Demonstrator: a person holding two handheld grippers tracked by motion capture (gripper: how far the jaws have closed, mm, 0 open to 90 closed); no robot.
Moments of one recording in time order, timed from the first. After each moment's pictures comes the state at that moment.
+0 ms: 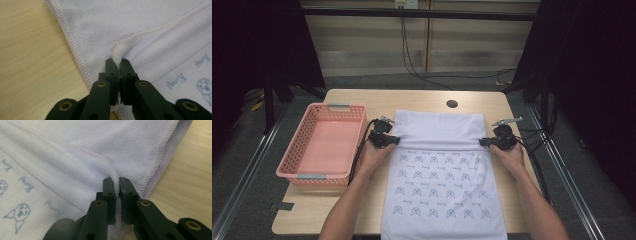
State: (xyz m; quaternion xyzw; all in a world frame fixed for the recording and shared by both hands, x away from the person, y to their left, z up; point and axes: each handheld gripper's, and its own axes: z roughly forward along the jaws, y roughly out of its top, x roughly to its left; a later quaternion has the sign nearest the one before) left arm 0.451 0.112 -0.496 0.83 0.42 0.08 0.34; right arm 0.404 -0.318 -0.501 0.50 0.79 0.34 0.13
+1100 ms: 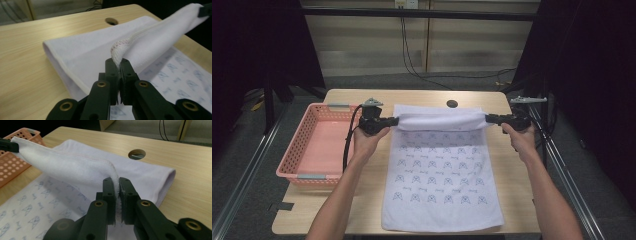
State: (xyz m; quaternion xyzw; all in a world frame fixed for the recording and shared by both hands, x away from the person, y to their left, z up) left arm 0.424 0.133 -0.416 0.79 0.37 0.10 0.48; right arm 0.402 -0.341 -0.416 0.46 0.73 0.48 0.13
